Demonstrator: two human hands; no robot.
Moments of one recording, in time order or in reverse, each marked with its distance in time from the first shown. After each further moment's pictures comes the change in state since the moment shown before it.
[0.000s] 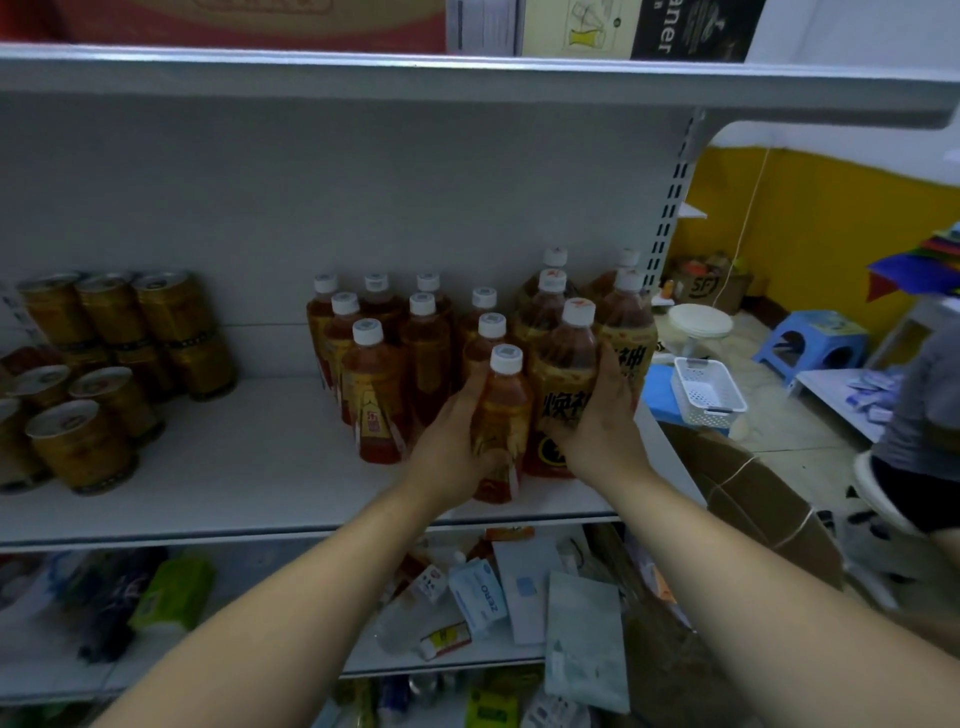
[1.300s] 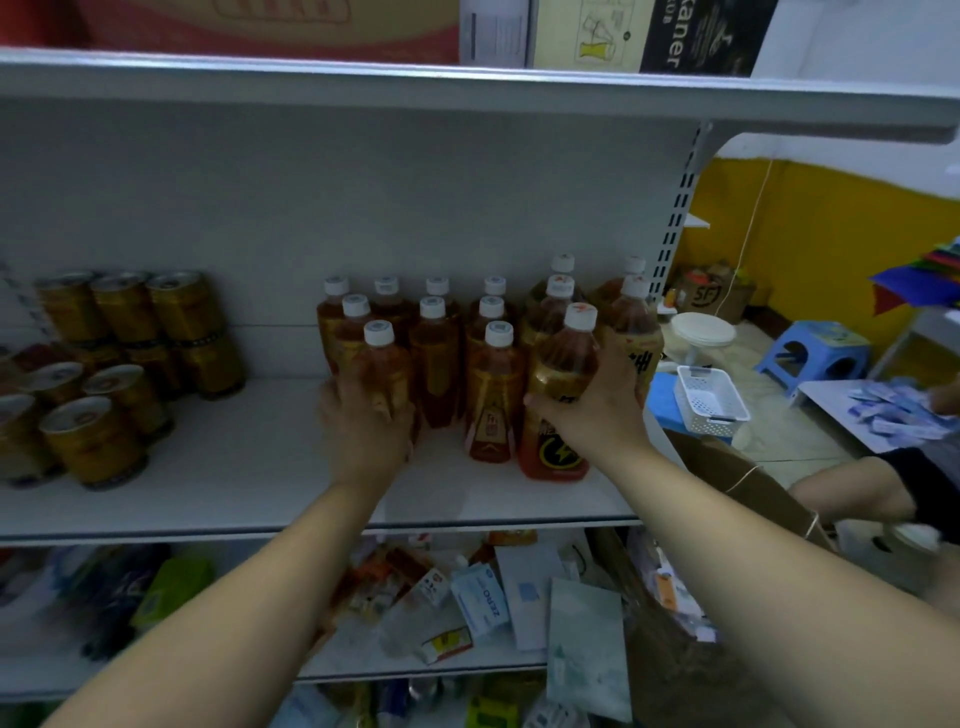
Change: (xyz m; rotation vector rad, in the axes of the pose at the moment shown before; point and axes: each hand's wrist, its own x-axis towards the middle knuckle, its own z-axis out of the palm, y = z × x) left_hand -0.005 -0.031 -0.048 0.113 0.661 -0.243; right_hand 0.013 -0.024 -0.004 0.057 0.035 0.027
